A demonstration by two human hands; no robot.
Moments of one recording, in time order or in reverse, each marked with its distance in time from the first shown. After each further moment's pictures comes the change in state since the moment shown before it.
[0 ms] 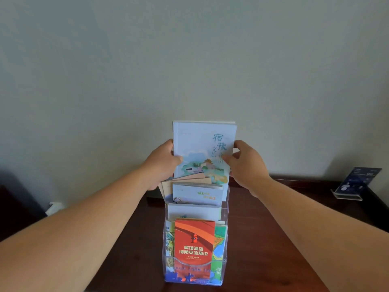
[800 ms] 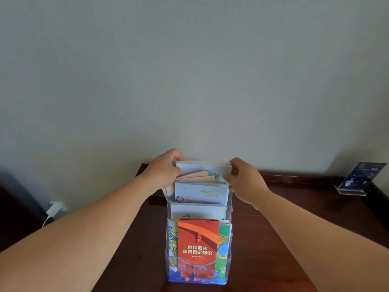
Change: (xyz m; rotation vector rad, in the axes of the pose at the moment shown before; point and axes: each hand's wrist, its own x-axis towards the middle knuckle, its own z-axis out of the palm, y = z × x) left_hand 0.009 -0.029 0.001 0.364 -0.021 0.001; right_hand -0.005 0.042 0.025 -0.118 -0.123 0.039
